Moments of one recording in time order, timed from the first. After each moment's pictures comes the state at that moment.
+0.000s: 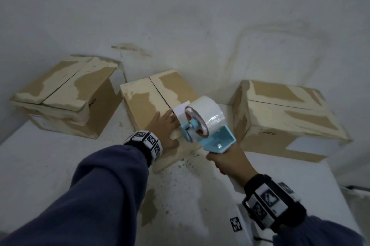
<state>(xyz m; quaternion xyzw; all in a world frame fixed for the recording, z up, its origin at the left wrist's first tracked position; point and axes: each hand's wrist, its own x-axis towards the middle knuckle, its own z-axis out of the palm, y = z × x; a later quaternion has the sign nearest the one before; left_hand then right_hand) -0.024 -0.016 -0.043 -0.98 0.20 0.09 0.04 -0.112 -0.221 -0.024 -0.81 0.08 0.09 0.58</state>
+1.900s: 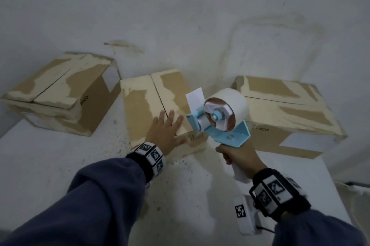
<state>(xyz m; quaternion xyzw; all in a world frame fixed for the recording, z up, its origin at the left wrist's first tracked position) -0.041 -0.057 -0.057 -0.99 0.11 0.09 0.03 -0.105 -0.270 -0.018 -0.75 0.07 0.07 0.65</state>
